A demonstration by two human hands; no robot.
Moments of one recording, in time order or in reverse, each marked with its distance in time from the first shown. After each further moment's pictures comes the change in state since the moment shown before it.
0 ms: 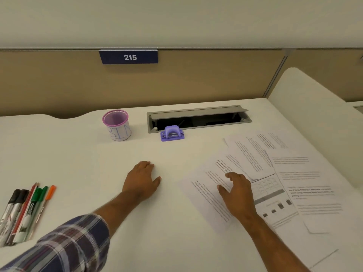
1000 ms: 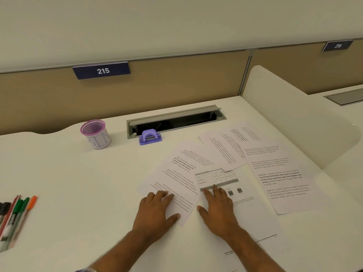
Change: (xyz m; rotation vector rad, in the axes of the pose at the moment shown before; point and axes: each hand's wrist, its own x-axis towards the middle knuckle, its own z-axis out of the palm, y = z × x) left_hand -0.100 0.099 0.055 0.149 -0.020 0.263; right_hand -0.060 0.039 -0.020 -0.279 -0.325 -0.079
